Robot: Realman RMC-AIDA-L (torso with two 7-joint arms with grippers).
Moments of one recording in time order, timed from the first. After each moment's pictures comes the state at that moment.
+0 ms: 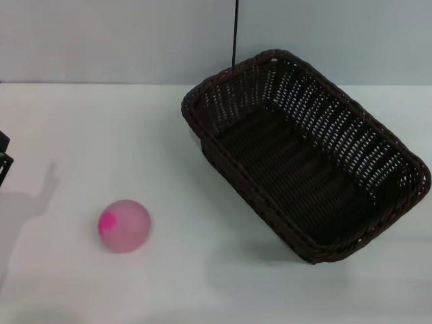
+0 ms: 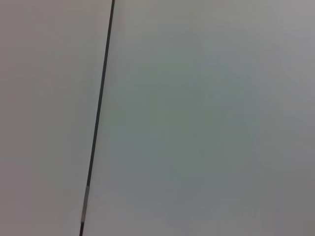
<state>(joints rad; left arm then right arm) -0.13 -2.07 -0.52 -0.08 2.13 1.62 -0.33 0.19 2.07 -0.40 -0.04 -1.05 -1.71 0.72</state>
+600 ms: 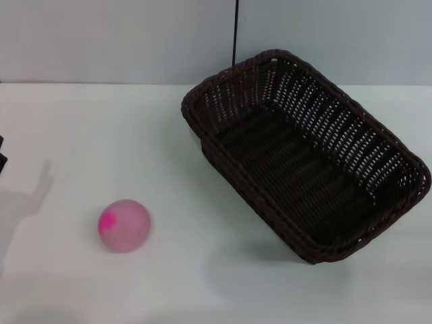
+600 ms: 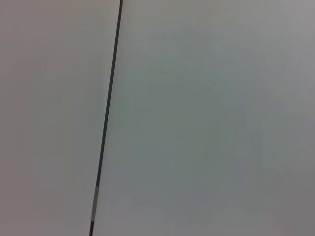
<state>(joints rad) -0.13 -2.06 -0.54 -0.07 2.12 1.61 -0.33 0.17 2.07 -0.40 -0.32 -1.21 -1.70 0.96</state>
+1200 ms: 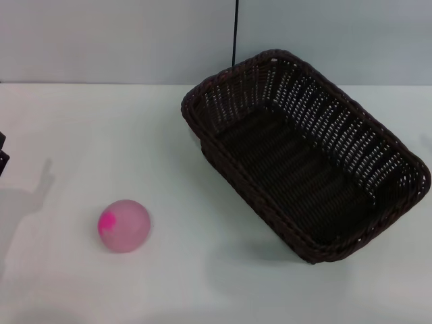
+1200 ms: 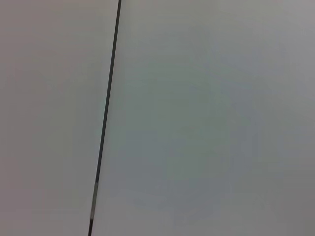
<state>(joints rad) -0.14 -2.06 -0.54 -0.07 2.12 1.60 -0.33 0.37 1.95 -0.40 -1.34 -2.05 -1.87 2.21</state>
